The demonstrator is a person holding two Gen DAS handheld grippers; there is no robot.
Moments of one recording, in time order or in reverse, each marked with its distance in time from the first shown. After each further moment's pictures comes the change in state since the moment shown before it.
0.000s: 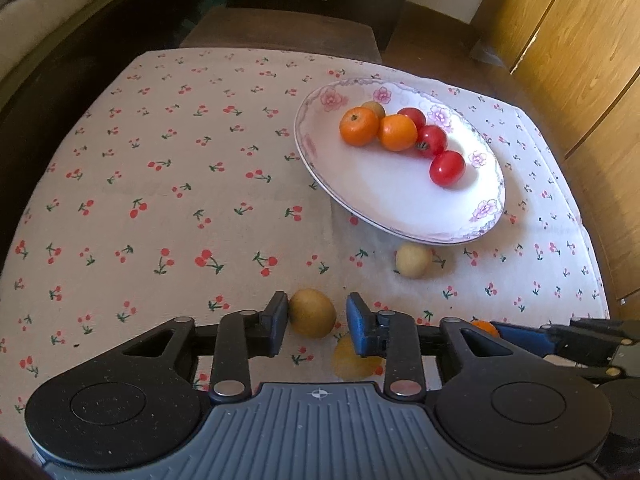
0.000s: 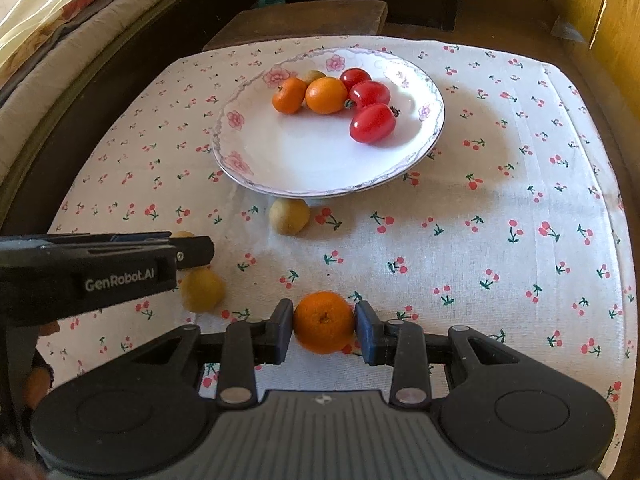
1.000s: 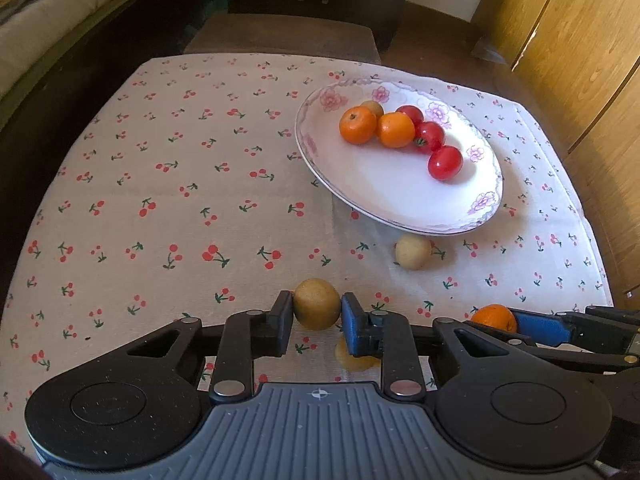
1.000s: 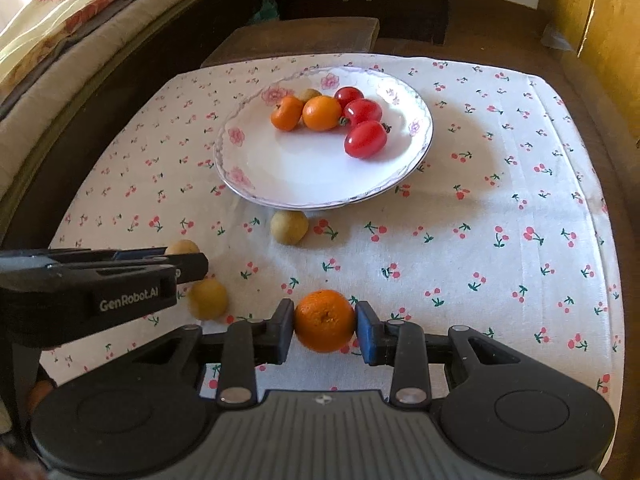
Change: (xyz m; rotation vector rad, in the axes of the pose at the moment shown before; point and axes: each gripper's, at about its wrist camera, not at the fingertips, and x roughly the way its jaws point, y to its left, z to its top) left arm -0.010 -0.005 -0.005 0.024 -0.011 0.027; right arm -0.016 0.003 -0.003 0.016 -0.051 -0.019
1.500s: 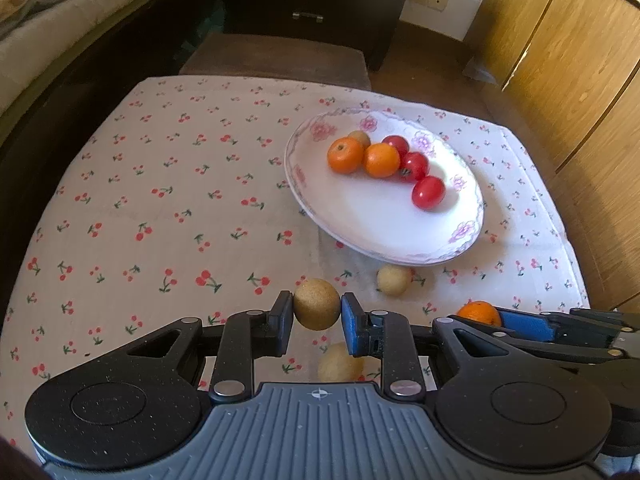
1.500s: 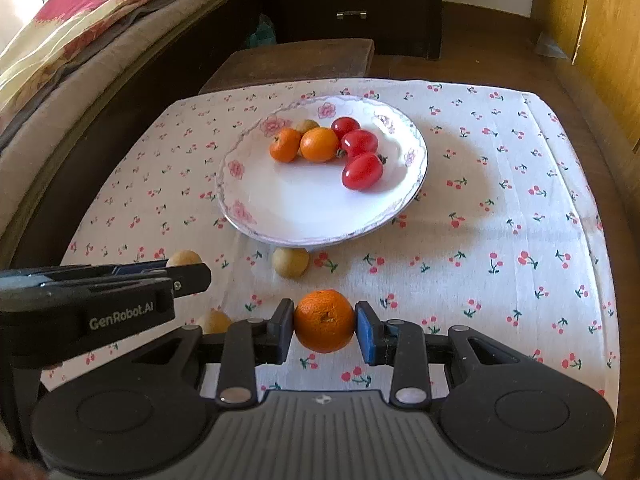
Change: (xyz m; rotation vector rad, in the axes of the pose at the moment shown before) left arm -0.013 -0.003 0.010 -0.014 -0.052 -0.032; right arm -0.008 -0.001 0.010 0.025 -0.054 0.007
